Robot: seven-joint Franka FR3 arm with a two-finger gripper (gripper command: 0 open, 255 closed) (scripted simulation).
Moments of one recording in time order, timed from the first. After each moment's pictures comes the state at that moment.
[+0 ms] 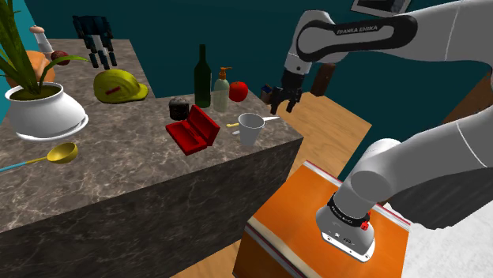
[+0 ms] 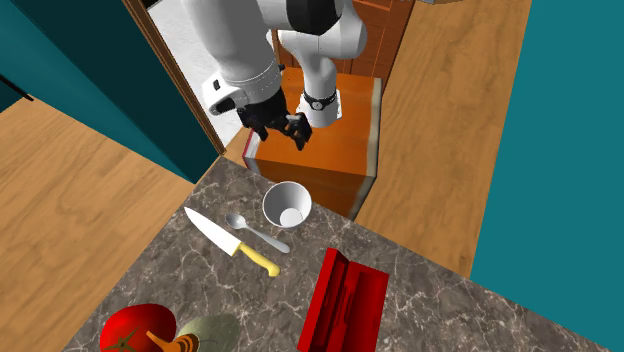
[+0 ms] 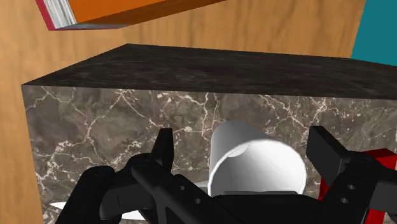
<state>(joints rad) -0.04 -0.55 -0.12 -2.49 0.10 1.90 0.04</state>
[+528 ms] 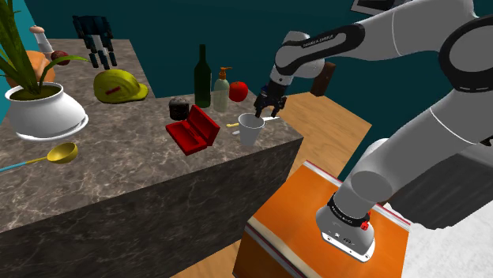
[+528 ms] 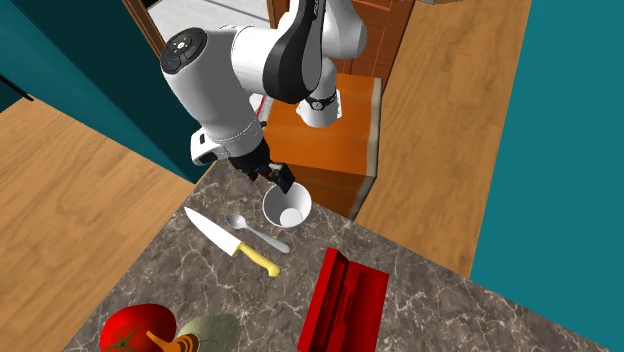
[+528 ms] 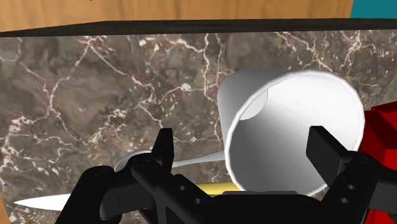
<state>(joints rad) -0.03 -0.28 -0.17 -2.45 0.19 2.18 -0.01</state>
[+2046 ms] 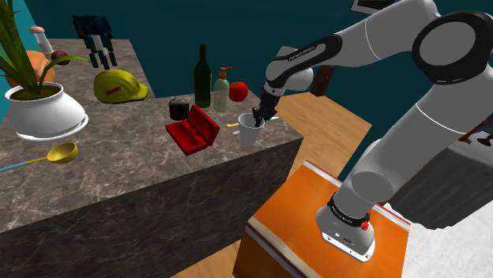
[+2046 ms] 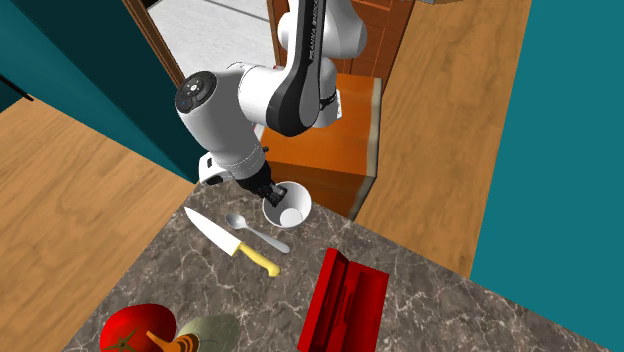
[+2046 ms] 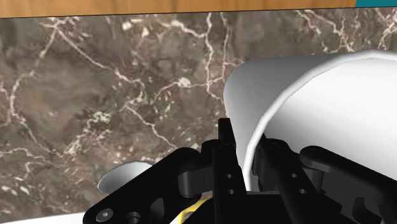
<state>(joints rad) -0.01 -0.14 -0.18 -2.46 0.27 2.34 -0.06</state>
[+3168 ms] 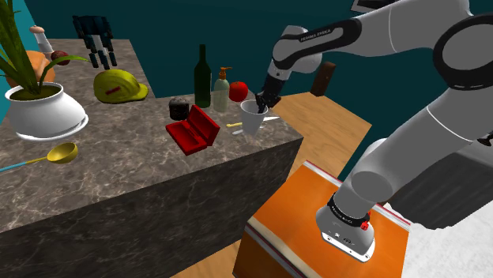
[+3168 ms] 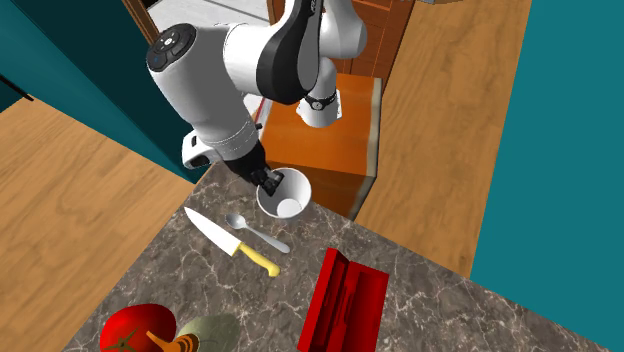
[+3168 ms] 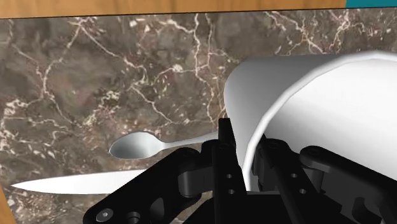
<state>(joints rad) -0.02 -0.25 -0.17 -2.38 0.21 2.16 0.01</state>
